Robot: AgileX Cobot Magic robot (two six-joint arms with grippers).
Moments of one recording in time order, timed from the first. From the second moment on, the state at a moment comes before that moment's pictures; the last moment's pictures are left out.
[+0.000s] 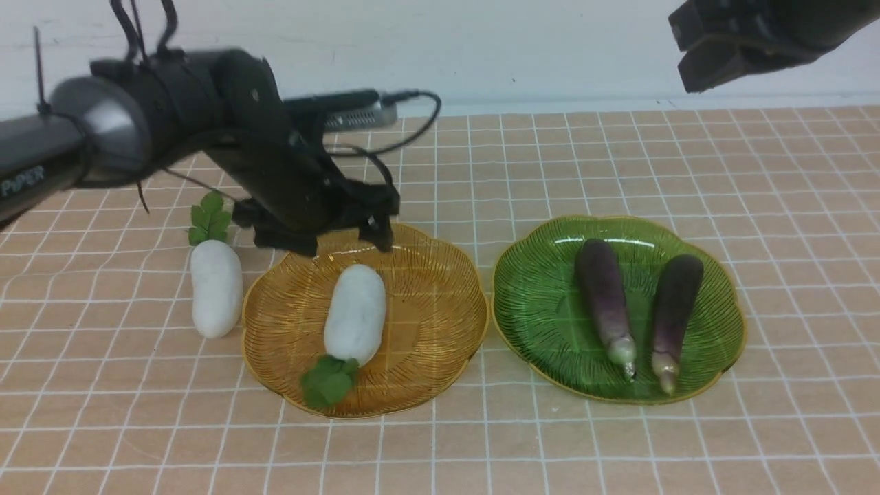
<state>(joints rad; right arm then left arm) 0.33 1.58 -1.76 0.14 1.26 -0.04 -0.27 1.90 -1.56 -0.19 0.86 -0.15</state>
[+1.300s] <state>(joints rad) 0.33 1.43 -1.76 -0.01 1.27 -0.02 -0.36 2.17 -2.00 -0.15 1.23 -0.22</state>
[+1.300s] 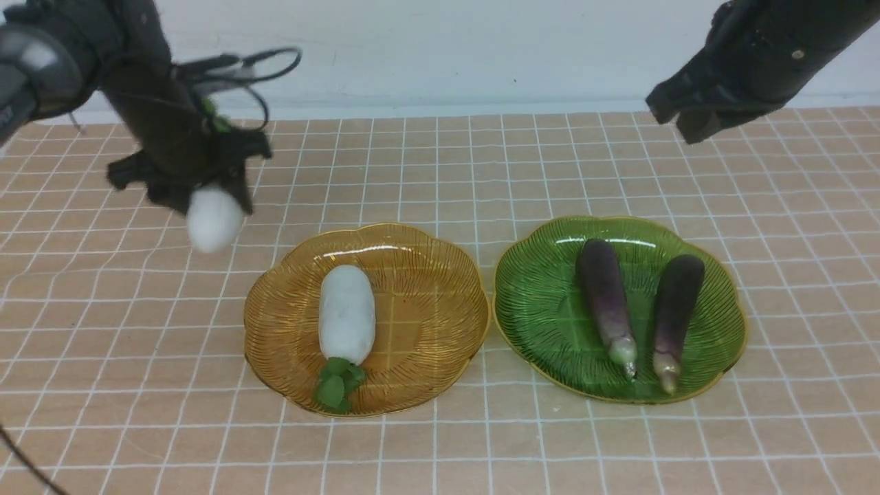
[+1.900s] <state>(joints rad) 0.33 0.88 -1.39 -0.09 1.28 0.08 -0.45 2.14 -1.93 -0.13 1.23 -0.12</state>
